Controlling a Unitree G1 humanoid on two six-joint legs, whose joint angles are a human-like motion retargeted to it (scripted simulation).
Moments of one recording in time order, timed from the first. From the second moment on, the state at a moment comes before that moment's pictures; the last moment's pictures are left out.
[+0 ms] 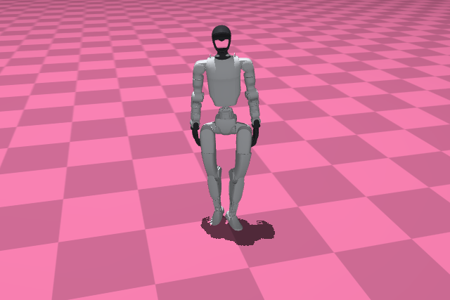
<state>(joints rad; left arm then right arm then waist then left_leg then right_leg) 0.07 0.09 0.28 1.58 0.15 0.04 -0.16 0.10 -0.14 -0.01 1.52 -0.37 0.13 0.16 0.08 0.04 -0.06 -0.04 -0.04 0.49 0.02 -0.06 0.06 0.03 0.05 -0.18 0.01 -0.08 -0.04</state>
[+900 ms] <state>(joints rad) 0.06 0.13 0.33 1.60 0.16 0.08 -0.24 0.07 -0.12 0.03 1.51 -0.40 0.13 0.23 -0.04 0.00 -0.08 -0.02 -0.09 0.38 -0.02 -0.06 0.10 0.02 0.01 -0.32 0.04 -0.07 -0.02</state>
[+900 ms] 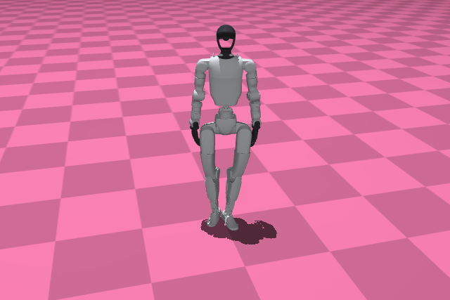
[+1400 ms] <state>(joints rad) 0.07 0.11 0.36 1.60 0.15 0.05 -0.21 0.08 -0.10 0.02 1.49 -0.39 0.13 0.23 -0.07 0.00 -0.11 -0.02 -0.09 0.37 -0.02 -0.07 0.09 0.03 0.02 -0.33 0.03 -0.08 -0.02</state>
